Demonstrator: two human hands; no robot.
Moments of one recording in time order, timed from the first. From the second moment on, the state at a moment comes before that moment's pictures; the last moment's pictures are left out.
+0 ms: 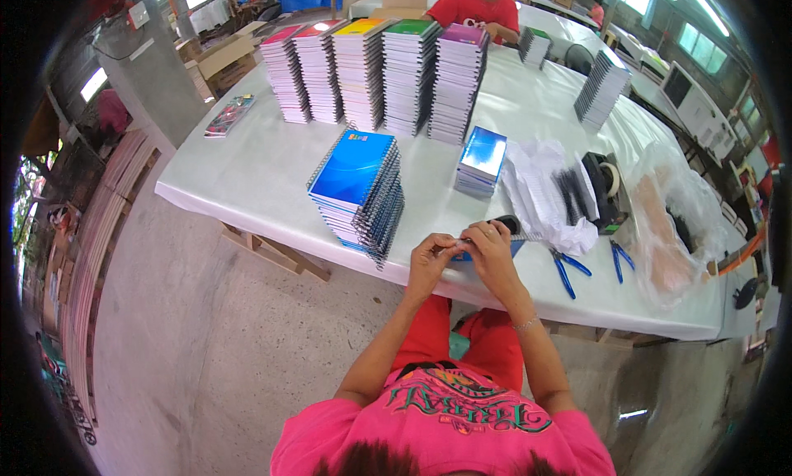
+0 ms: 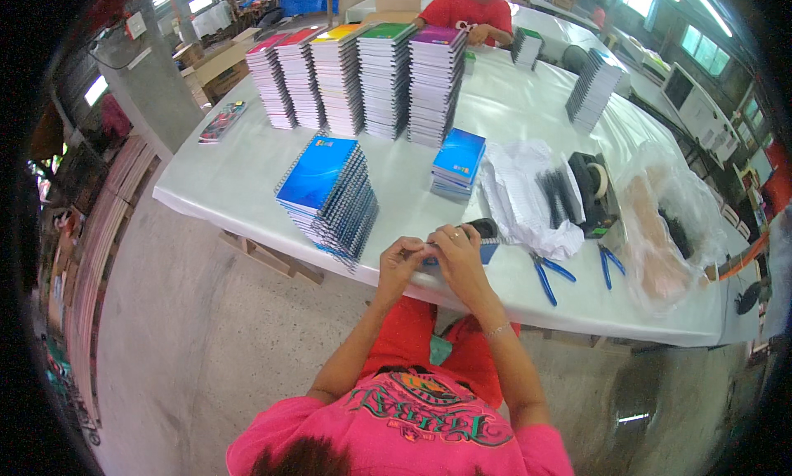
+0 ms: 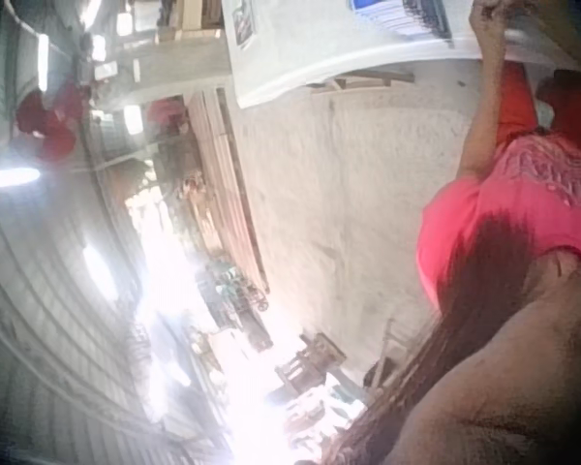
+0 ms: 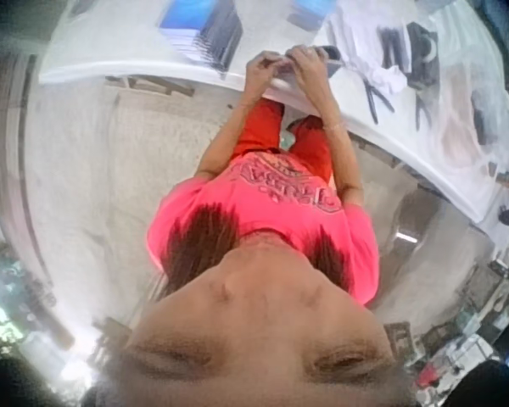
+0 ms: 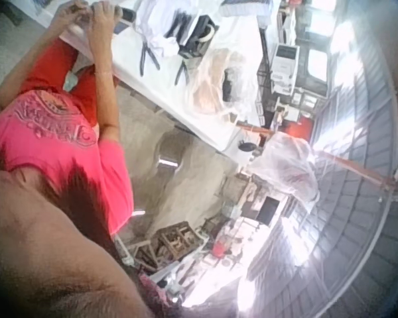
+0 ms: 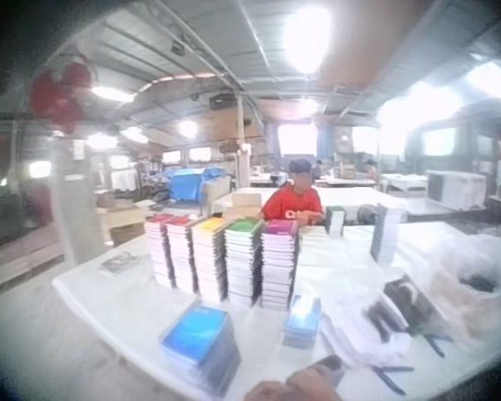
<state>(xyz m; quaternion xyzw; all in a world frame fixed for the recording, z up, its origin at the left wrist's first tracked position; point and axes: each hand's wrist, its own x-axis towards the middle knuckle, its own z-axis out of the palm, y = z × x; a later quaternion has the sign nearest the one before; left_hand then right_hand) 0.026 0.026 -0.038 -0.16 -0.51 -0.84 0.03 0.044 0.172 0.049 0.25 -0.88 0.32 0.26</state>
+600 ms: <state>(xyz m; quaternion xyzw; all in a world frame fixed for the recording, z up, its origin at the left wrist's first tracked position) 0.027 0.036 -0.019 -0.17 -0.57 -0.81 0.02 -0.063 0.391 0.001 -0.17 -0.95 0.14 0.23</state>
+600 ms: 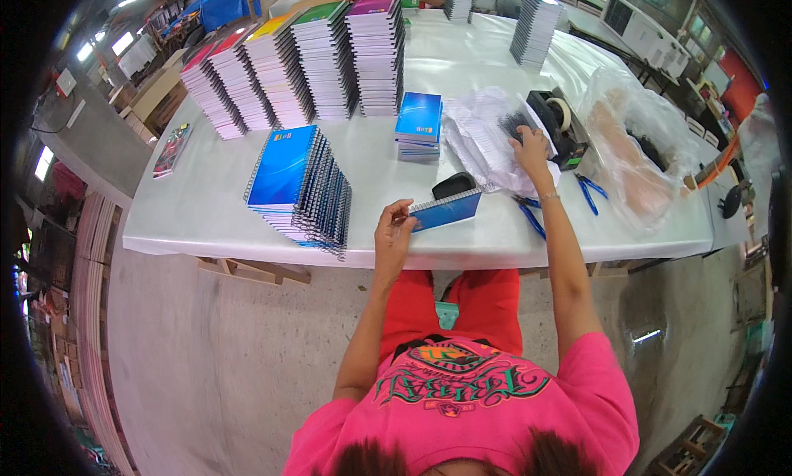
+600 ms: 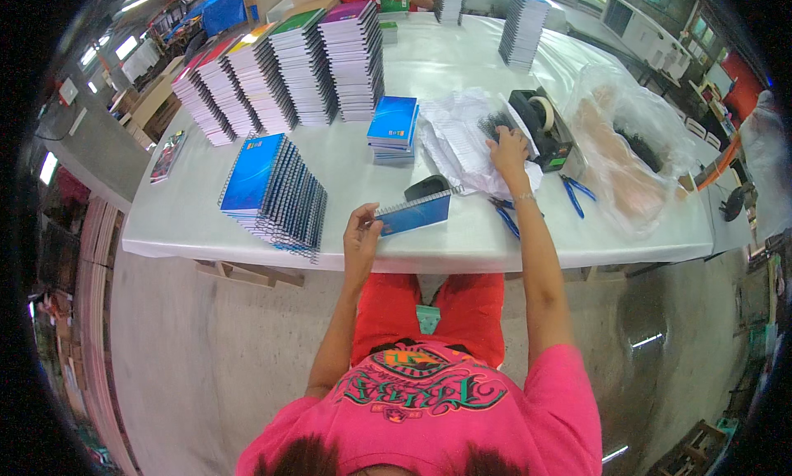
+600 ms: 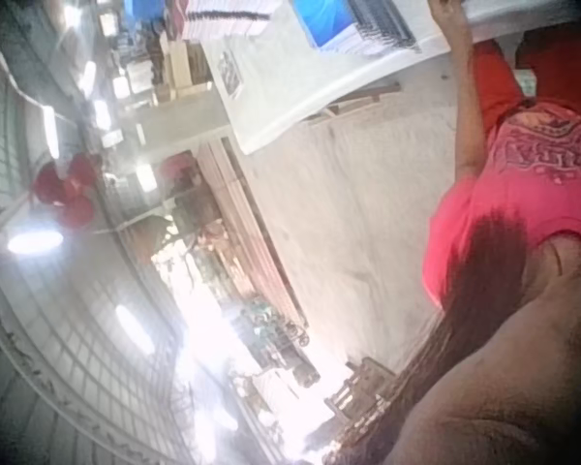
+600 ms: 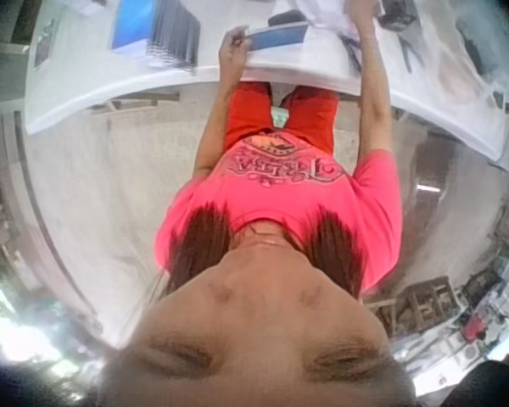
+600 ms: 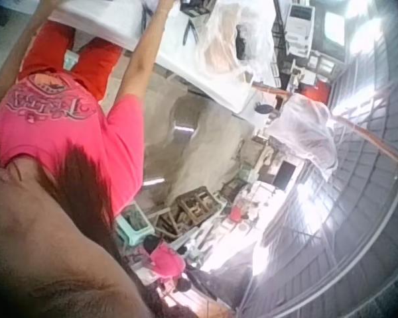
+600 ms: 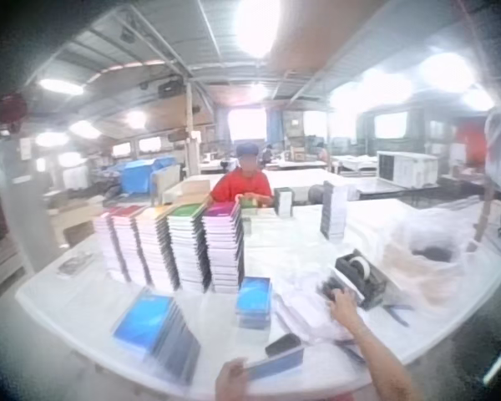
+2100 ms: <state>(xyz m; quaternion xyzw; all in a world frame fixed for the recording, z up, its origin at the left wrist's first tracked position) 0.036 0.027 0.015 -0.19 -0.76 -0.62 0.07 0.115 0.161 0.031 0.04 -0.89 0.40 0.23</state>
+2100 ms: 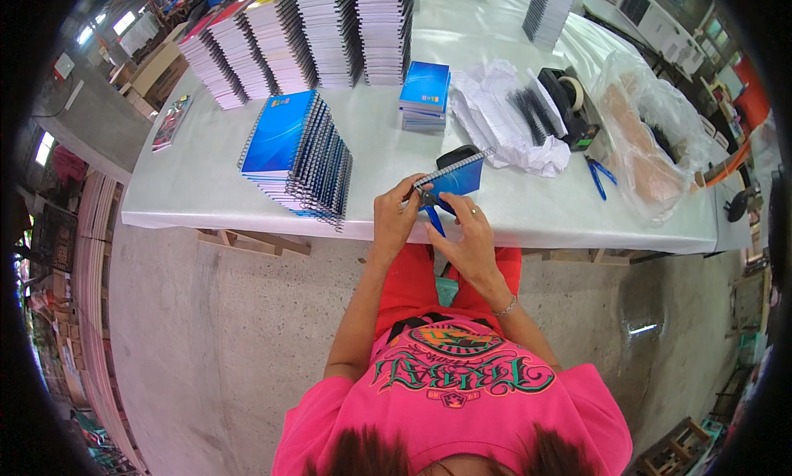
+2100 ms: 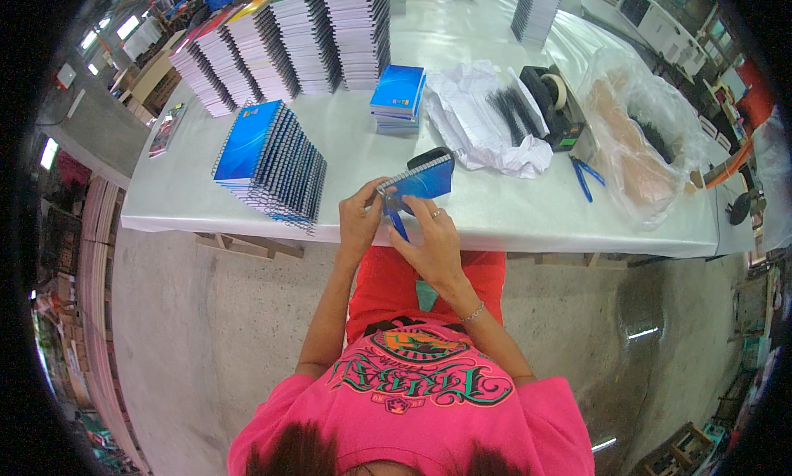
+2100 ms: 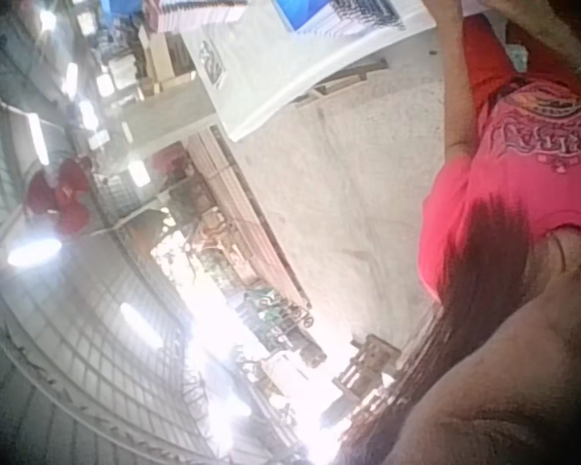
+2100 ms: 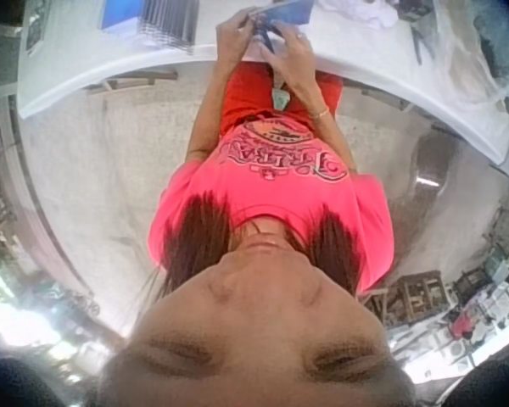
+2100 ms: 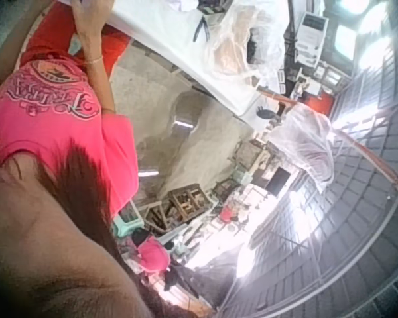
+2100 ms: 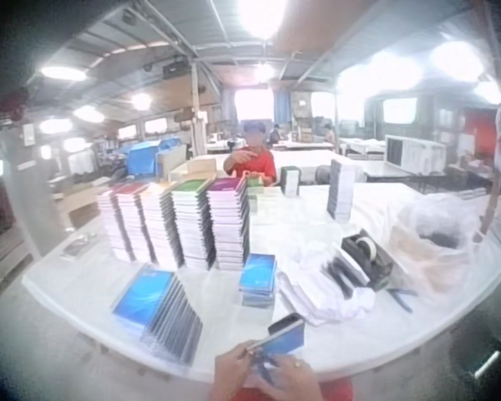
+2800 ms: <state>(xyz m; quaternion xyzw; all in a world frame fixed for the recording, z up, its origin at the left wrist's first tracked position) 0.057 0.017 0.067 -0.14 -0.79 -0.59 0.12 0.104 0.259 0.047 0.04 -0.87 0.50 0.02</state>
